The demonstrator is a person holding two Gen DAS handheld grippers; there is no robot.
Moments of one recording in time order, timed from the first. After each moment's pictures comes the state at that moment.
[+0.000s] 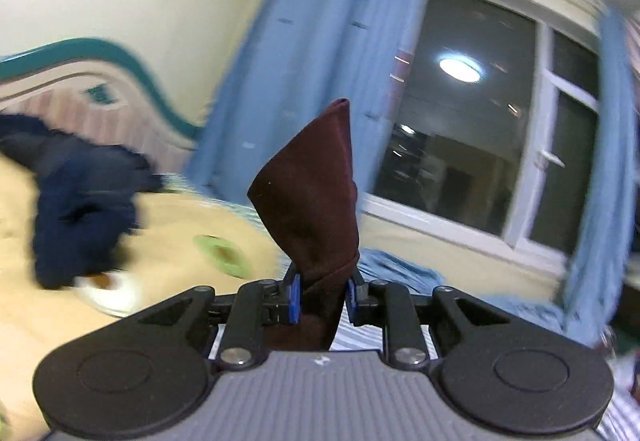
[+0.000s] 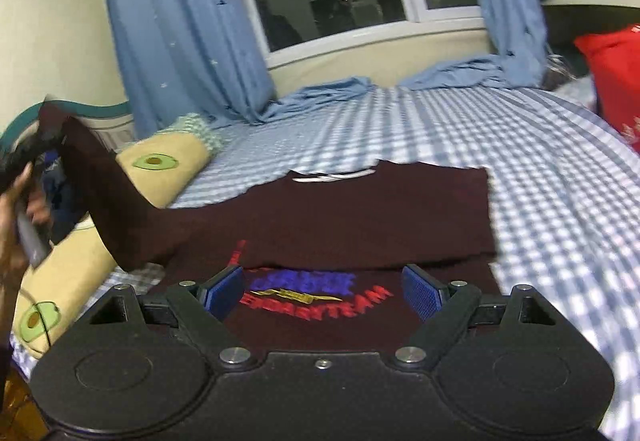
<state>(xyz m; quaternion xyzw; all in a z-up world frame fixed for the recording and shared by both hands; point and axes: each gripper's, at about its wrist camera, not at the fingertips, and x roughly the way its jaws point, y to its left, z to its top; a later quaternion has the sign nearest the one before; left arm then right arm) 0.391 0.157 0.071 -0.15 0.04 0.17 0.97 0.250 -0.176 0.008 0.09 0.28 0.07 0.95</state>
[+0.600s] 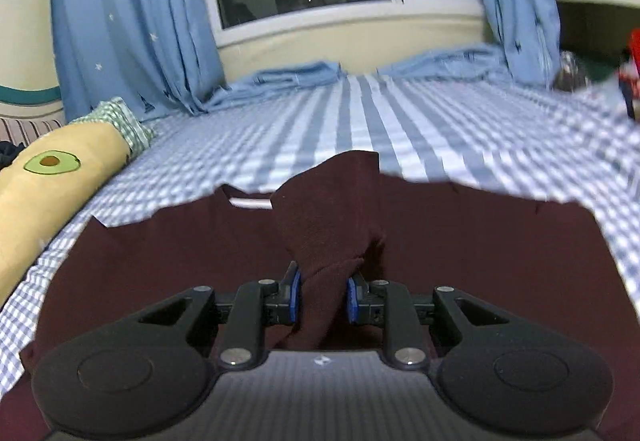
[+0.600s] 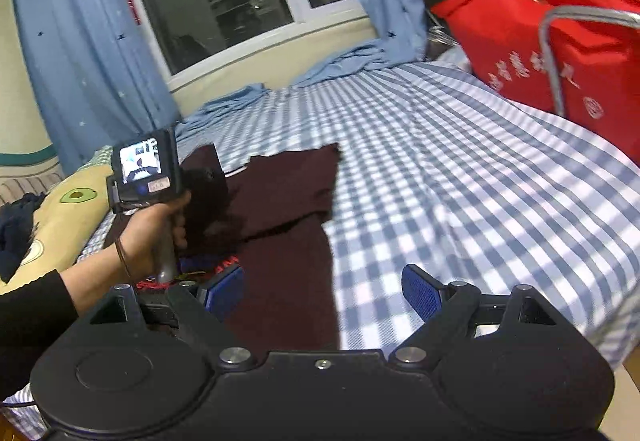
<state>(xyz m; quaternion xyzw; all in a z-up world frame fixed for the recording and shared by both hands) 0.547 -0.151 -0.108 0.07 0.30 0.09 0.95 0.166 -0.306 -0.018 0.15 0.28 -0.04 0.95</state>
